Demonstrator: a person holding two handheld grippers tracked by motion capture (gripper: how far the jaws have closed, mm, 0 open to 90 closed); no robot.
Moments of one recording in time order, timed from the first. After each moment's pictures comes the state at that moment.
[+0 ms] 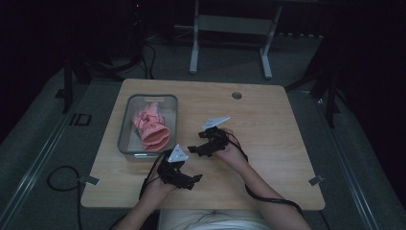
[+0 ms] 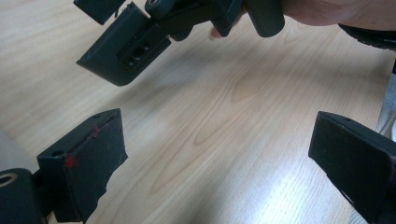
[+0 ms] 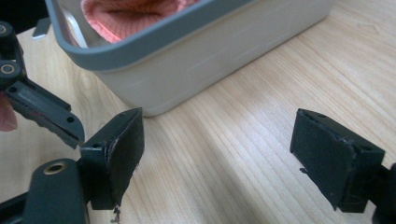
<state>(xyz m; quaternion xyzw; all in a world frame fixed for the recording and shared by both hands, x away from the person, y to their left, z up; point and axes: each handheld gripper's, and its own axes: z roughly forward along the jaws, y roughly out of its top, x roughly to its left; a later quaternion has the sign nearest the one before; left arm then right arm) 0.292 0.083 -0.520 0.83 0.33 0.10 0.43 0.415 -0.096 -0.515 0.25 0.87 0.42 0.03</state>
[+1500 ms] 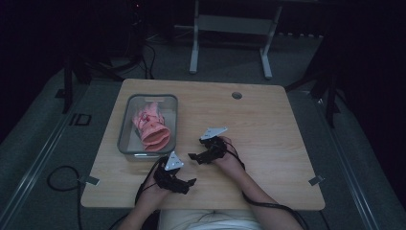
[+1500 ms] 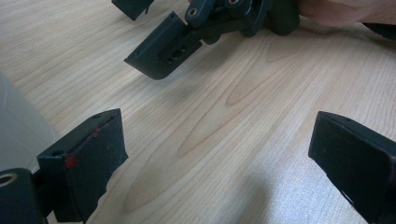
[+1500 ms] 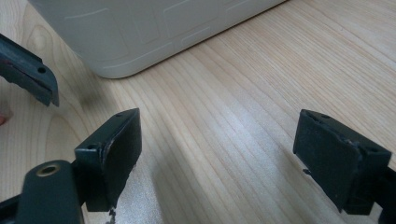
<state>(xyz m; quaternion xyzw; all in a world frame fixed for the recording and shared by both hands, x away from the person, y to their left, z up) 0.291 0.094 -0.556 0.84 0.34 0.13 0.42 0.413 -0.098 -0.563 0.23 0.87 0.42 0.07</state>
